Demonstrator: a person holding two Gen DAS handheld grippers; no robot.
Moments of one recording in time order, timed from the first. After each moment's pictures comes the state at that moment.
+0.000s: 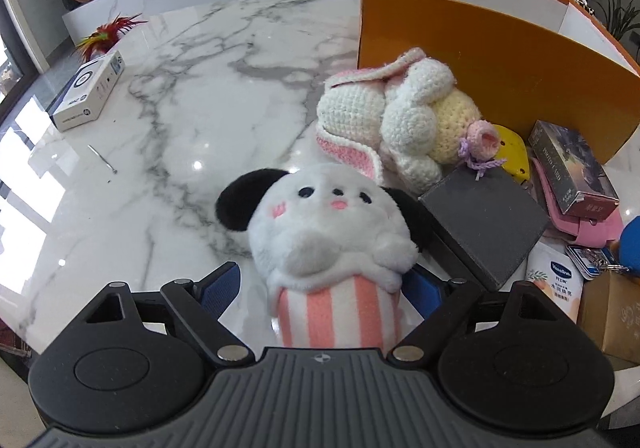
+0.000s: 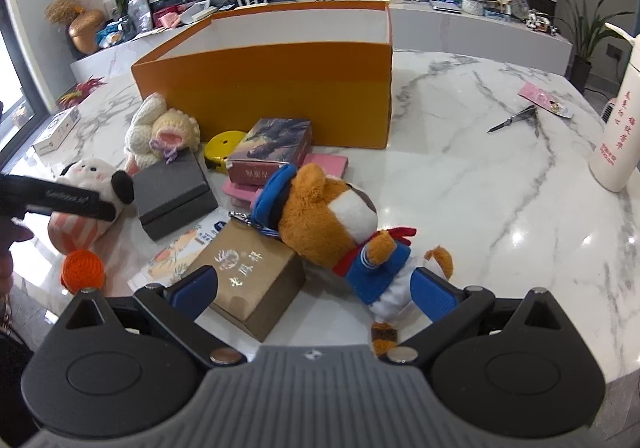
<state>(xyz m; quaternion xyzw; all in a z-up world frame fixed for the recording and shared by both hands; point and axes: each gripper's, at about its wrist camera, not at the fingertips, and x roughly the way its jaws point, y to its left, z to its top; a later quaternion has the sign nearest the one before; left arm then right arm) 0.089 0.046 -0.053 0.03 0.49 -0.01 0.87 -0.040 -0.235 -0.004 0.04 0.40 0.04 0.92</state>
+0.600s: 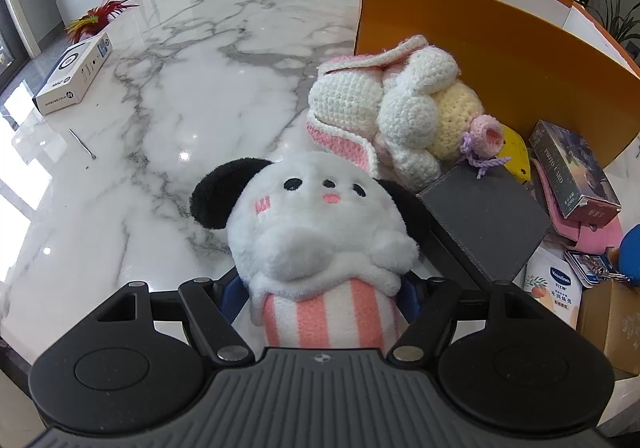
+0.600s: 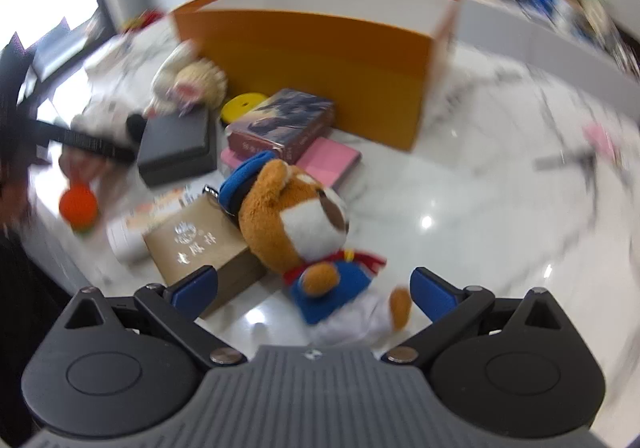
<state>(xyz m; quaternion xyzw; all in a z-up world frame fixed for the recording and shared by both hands) 0.095 0.049 -0.065 0.01 0.51 -0.03 0.86 0.003 -0.270 -0.005 -0.08 0.44 0.18 0.88</state>
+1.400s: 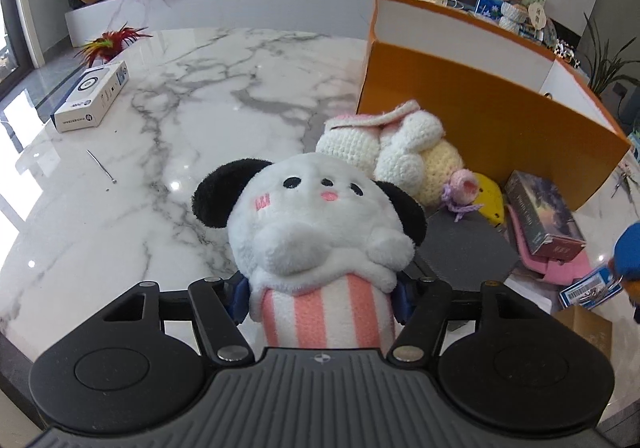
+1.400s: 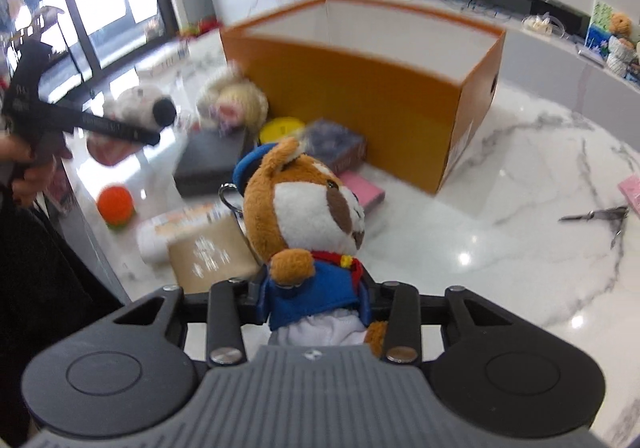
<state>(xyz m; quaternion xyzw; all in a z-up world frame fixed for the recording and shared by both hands) 0.075 0.060 -0.032 -0.02 0.45 -0.03 0.89 0.010 -0.294 0.016 -0.06 0.40 0.26 0.88</state>
